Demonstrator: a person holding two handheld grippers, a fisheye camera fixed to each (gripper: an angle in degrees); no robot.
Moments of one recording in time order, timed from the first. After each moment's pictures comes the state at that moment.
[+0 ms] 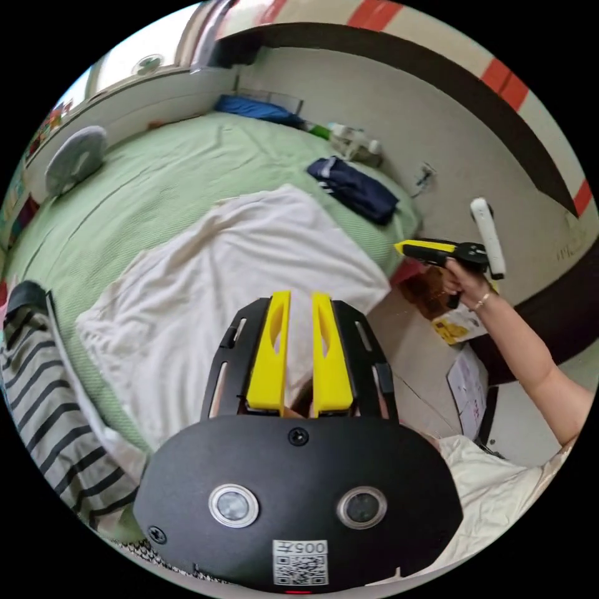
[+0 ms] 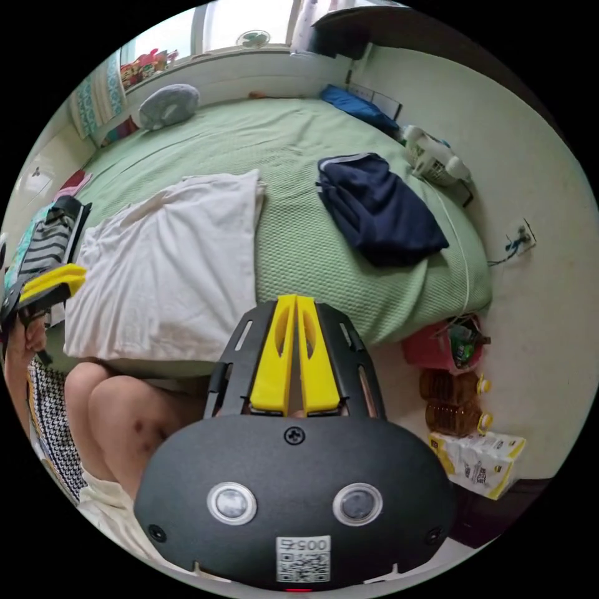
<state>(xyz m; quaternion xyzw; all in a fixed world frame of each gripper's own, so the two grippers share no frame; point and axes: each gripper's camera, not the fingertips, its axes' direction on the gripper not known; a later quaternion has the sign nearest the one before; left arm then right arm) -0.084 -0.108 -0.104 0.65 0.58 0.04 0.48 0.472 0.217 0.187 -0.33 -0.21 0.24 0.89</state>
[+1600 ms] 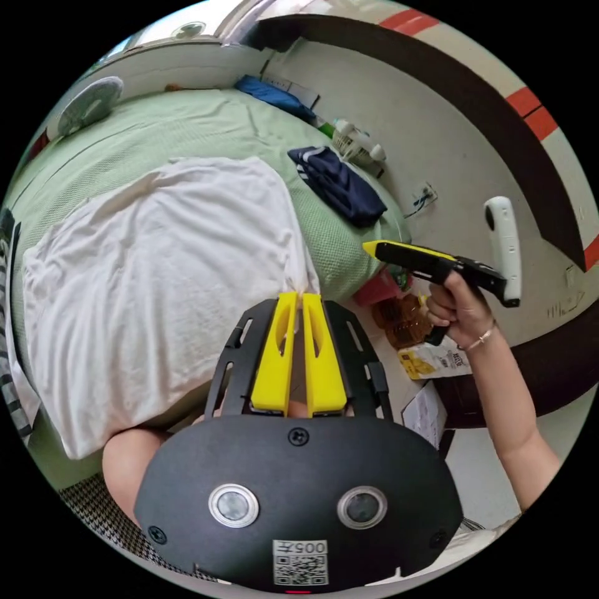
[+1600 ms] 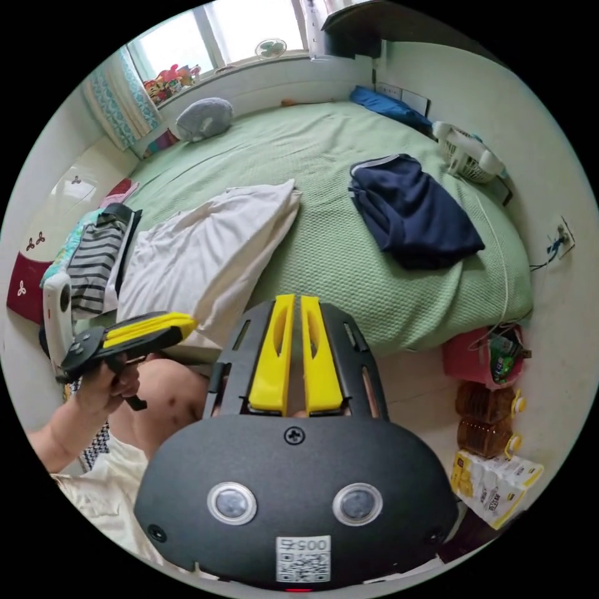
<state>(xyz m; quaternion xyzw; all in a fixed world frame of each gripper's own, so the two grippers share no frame) -0.011 -0.055 -0.180 0.58 0.68 0.02 0.44 0.554 0.299 0.251 -0.29 -0.33 0.27 0.86</state>
